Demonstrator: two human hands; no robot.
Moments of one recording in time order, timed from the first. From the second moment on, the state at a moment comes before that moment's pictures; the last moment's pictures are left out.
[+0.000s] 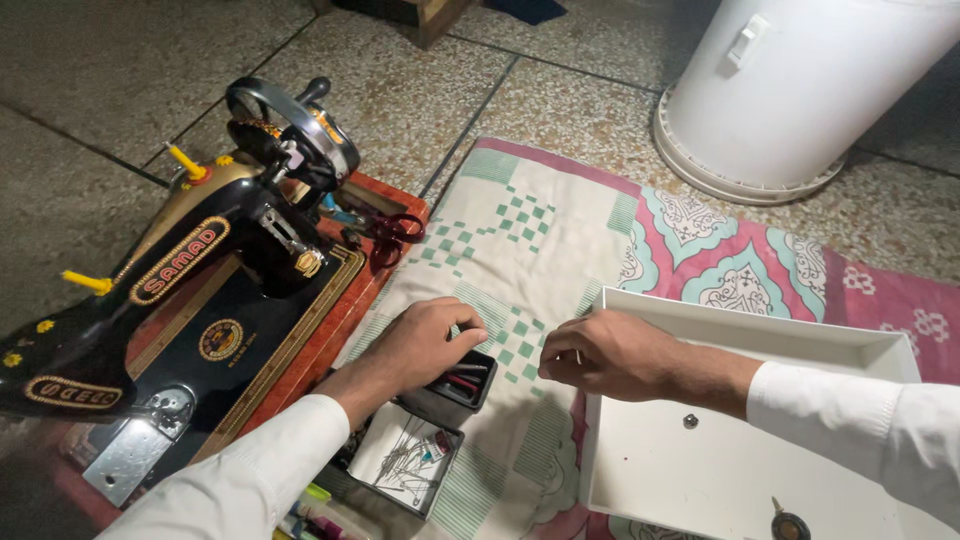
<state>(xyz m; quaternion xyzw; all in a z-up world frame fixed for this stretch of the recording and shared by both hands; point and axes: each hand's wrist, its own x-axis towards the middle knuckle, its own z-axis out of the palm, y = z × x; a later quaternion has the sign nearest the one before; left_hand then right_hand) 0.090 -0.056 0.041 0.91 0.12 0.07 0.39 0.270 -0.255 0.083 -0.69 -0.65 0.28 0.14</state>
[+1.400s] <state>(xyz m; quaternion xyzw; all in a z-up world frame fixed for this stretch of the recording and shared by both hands) 0.206 -0.185 0.066 0.87 -0.15 -0.02 0.48 0.308 -0.409 0.093 -0.82 -0.47 0.29 0.14</state>
